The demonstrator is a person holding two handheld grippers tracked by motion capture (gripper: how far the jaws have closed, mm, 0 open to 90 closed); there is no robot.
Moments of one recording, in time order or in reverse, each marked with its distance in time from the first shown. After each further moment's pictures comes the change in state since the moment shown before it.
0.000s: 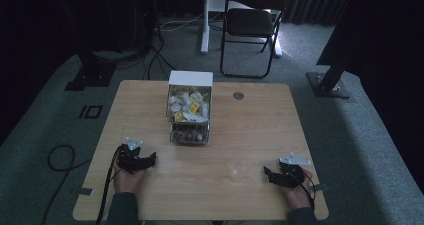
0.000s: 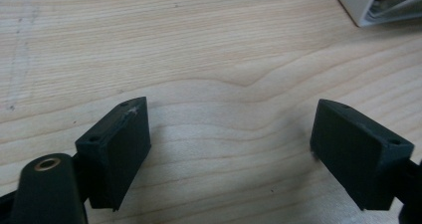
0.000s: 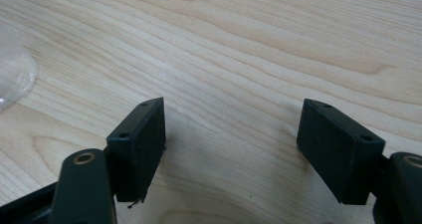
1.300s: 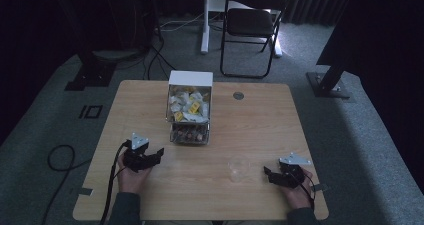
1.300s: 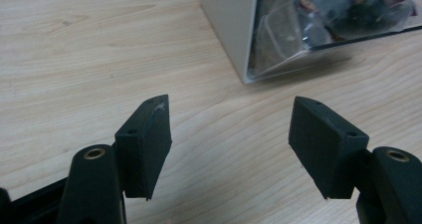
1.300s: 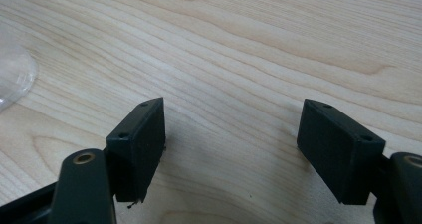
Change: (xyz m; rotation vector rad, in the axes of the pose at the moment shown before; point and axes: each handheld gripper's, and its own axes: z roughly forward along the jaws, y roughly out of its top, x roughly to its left) left arm -0.033 0.030 -0.040 -0.103 -0.131 0.040; right arm 0.000 0.000 0.000 0.000 -0.001 0.000
